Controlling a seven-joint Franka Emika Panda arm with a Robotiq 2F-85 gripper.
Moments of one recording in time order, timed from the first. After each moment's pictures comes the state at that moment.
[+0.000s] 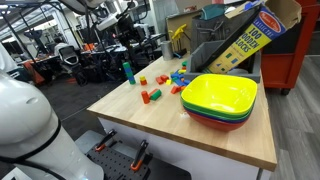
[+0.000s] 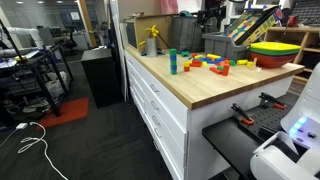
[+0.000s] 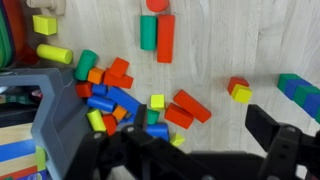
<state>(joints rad) -0.04 -0.27 0.13 -2.32 -0.11 2.13 0.24</state>
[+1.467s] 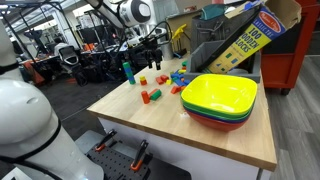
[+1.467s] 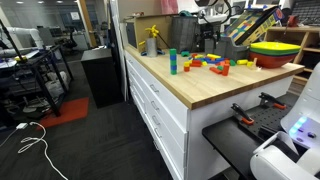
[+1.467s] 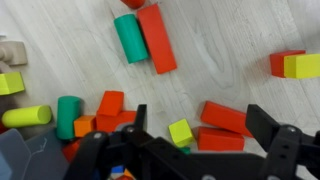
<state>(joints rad) -0.04 0.18 0.01 -2.05 -0.02 2.09 0.47</state>
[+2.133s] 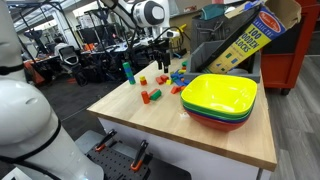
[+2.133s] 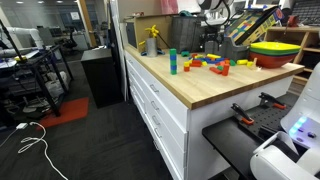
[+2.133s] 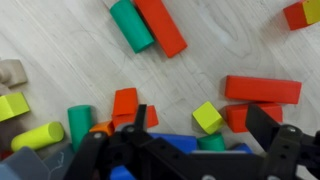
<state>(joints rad) -0.05 0.27 -0.09 -1.97 0.09 2.07 0.52</state>
